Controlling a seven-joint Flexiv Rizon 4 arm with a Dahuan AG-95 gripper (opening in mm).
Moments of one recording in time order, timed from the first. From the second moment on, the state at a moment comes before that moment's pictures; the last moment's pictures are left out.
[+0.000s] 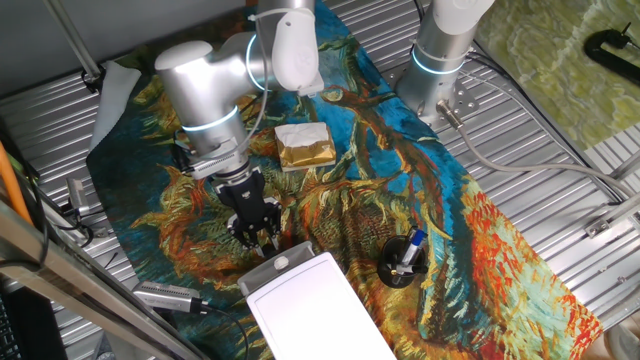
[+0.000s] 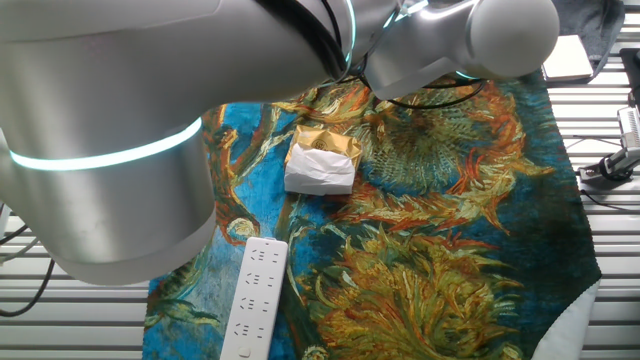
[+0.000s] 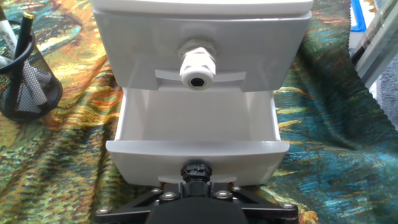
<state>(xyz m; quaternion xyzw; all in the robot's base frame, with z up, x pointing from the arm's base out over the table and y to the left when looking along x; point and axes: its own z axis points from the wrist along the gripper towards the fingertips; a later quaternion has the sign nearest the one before) 0.566 0.220 0.068 -0.70 0.65 0.21 0.21</state>
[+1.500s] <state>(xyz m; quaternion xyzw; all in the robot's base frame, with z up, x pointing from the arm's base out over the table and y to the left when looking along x) 0.566 0.222 0.068 -0.70 0.65 0.21 0.21</state>
